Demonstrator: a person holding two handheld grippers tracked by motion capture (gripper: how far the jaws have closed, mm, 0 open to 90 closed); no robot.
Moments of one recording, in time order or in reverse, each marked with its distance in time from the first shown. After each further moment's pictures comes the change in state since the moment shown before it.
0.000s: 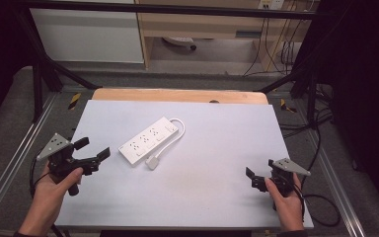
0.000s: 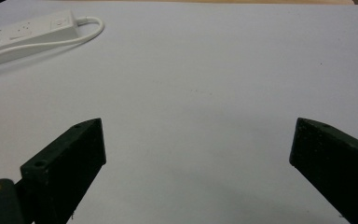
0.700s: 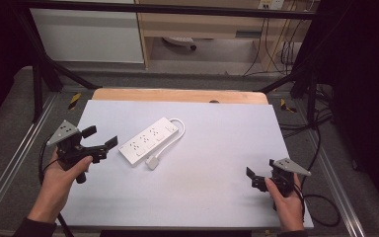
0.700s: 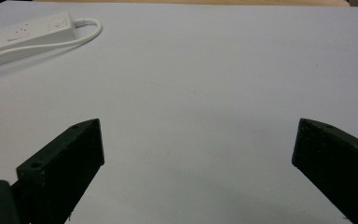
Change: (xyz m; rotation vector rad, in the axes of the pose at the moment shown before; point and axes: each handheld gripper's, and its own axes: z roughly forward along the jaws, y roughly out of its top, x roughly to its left) left arm -0.009 0.026 0.022 -0.002 -0.015 0.034; right arm 0.000 0.001 -0.001 -0.004 -0.009 0.003
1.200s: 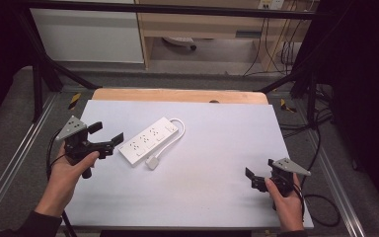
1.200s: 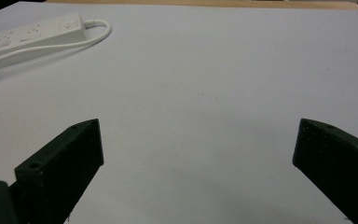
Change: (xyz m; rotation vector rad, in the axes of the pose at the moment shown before) left arm -0.005 0.007 0.016 -0.001 -0.009 0.022; right arm 0.001 0.001 0.000 -0.005 0.030 -0.011
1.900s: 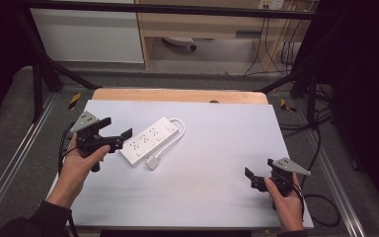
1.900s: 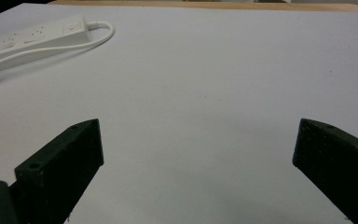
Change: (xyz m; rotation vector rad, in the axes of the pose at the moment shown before) left arm -0.004 0.007 0.028 0.030 -0.001 0.012; right arm 0.001 0.001 0.000 -0.004 0.010 -0.001
